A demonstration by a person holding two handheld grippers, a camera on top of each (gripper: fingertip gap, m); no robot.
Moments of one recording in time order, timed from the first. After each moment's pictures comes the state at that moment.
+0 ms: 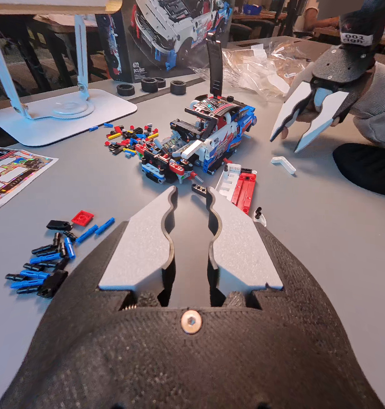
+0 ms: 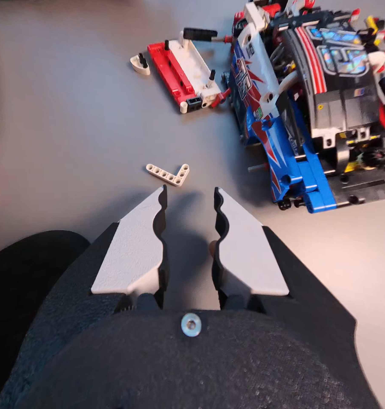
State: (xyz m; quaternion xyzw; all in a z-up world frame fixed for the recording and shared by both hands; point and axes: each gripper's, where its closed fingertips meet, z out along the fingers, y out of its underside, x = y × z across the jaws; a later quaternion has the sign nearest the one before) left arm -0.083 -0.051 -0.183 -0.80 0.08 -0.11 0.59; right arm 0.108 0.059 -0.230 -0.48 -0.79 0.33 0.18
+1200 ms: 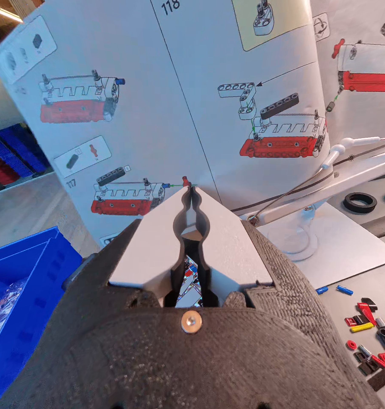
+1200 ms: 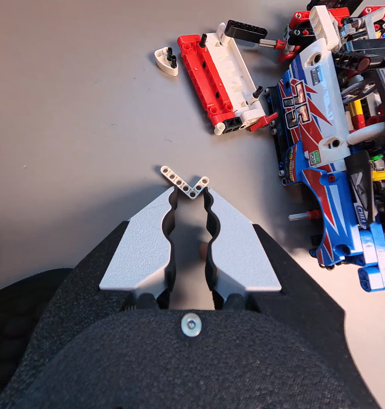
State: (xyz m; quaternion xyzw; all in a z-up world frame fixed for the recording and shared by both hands) left arm -0.333 0.154 -0.048 -0.75 -0.08 0.24 0.61; right arm 0.088 0.015 -0.248 -0.45 -0.83 0.28 0.18
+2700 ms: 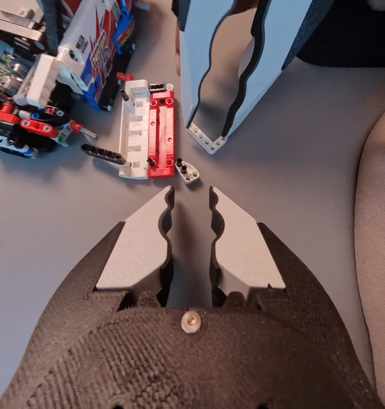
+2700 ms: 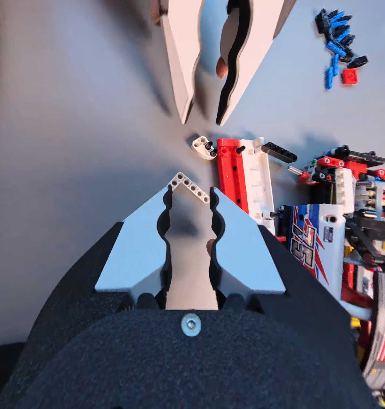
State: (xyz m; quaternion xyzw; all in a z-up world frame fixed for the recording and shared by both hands) left arm -0.007 -0.083 -0.238 -0.88 0.28 -0.17 0.34; right arm 0.030 -0.052 -0.239 -0.32 -0.89 0.26 0.19
